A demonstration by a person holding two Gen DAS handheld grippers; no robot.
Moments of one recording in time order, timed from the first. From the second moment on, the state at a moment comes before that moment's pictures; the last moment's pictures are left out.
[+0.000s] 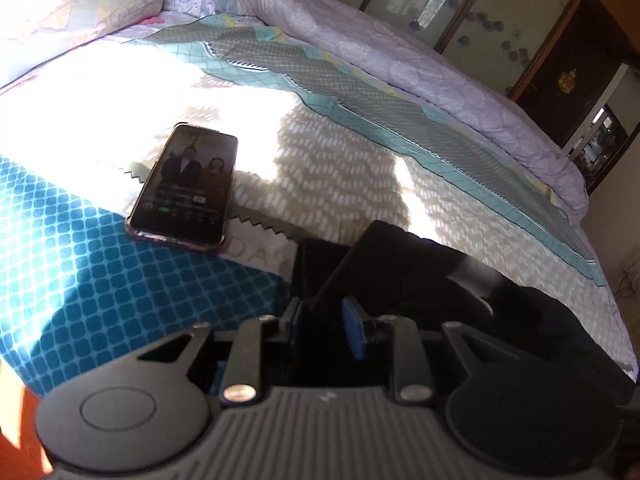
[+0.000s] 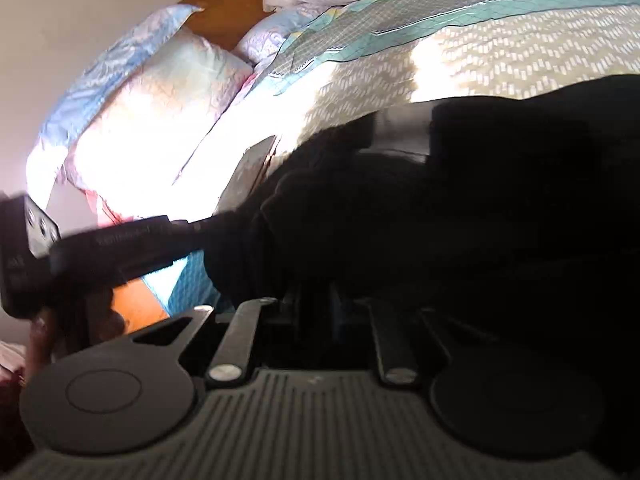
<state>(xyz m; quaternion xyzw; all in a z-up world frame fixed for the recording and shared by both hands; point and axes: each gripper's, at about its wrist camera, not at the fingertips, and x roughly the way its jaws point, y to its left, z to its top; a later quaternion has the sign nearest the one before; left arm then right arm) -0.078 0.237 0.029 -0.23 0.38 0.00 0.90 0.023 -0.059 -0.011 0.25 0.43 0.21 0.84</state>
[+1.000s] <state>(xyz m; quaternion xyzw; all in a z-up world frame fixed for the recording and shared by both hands) -0.015 0.069 0.016 -0.08 0.43 -0.05 0.90 -0.321 -0.518 0.017 0.46 0.13 -0.35 0.81</state>
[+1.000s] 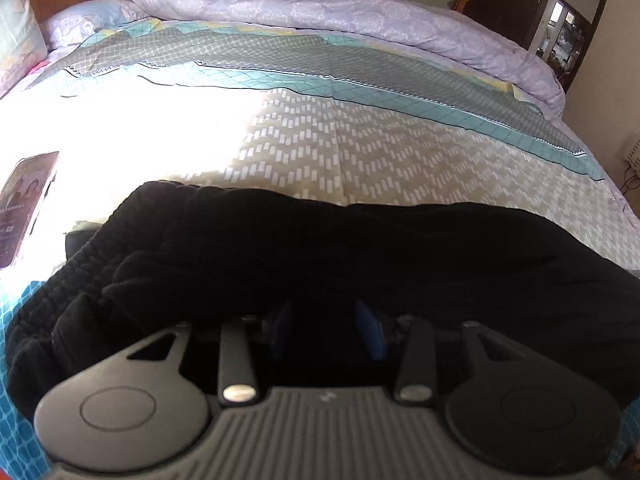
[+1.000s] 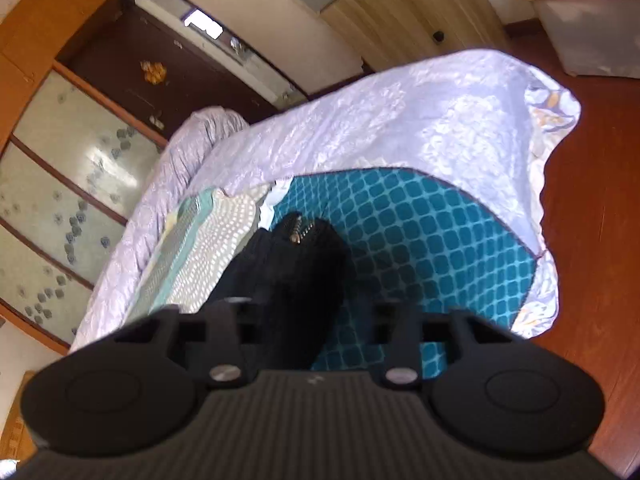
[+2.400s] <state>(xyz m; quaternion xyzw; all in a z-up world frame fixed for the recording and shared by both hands) -0.023 0.064 0.023 -0.08 0.43 -0.05 0.90 -0.280 -0.533 0.000 0.50 0.08 -0.34 0.79</state>
